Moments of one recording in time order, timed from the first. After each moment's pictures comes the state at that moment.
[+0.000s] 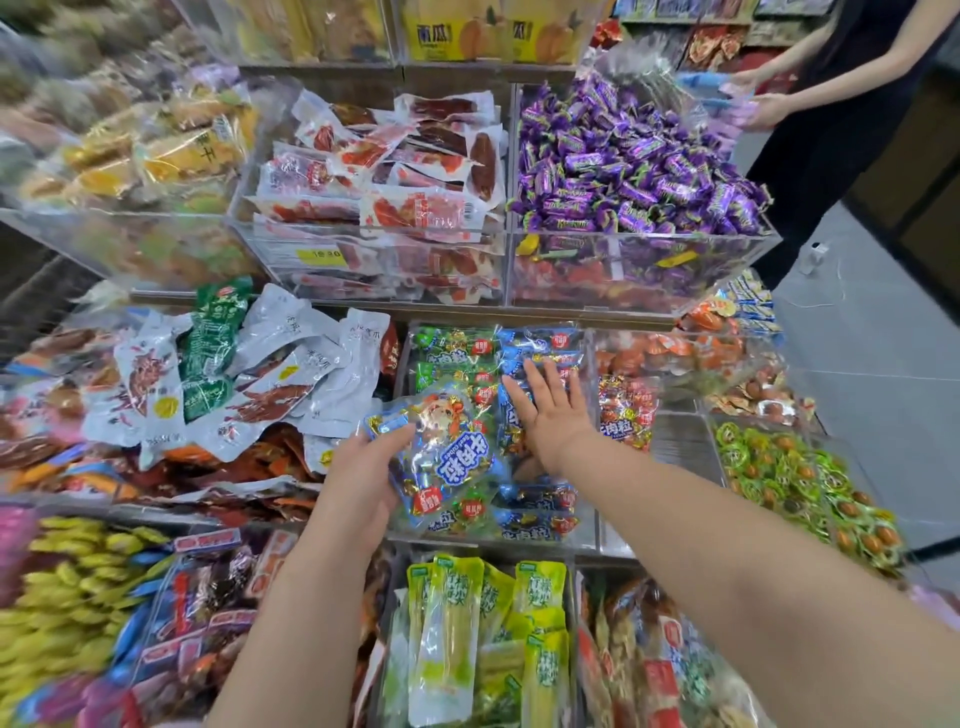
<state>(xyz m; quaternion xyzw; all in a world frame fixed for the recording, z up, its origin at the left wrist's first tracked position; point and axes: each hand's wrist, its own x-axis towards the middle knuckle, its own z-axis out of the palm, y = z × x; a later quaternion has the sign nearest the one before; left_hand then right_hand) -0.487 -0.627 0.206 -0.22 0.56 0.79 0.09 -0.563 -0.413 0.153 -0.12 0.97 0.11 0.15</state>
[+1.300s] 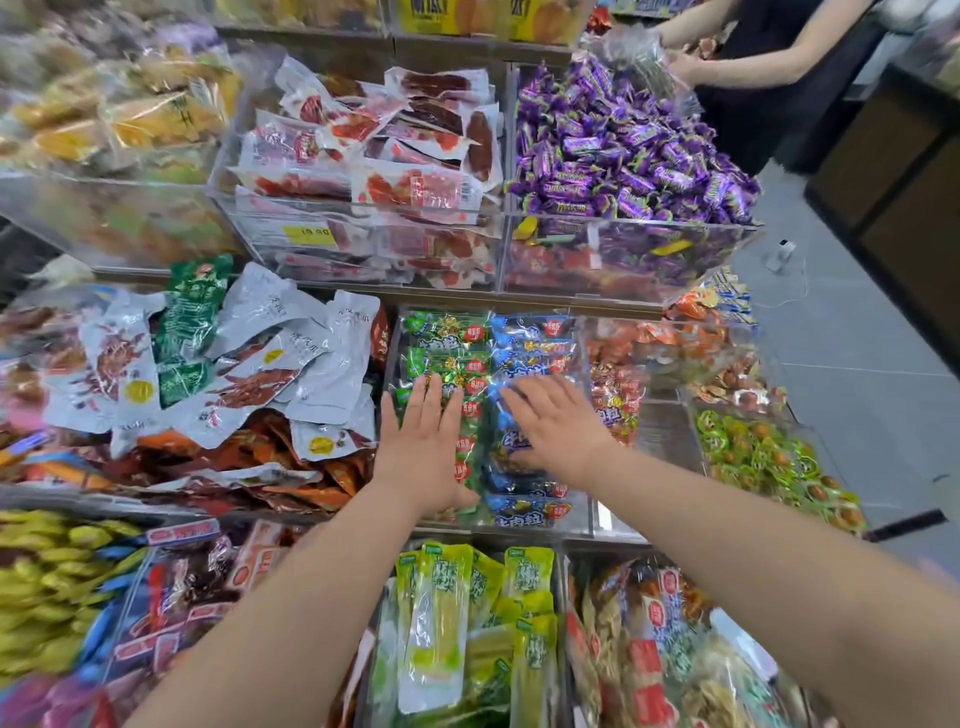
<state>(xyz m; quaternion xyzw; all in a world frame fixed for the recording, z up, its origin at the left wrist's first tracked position) -0.523 -0.598 0.141 0.15 0.99 -0.05 0.07 -0.530 -0.401 0.168 -0.24 0.96 0.12 0.05</state>
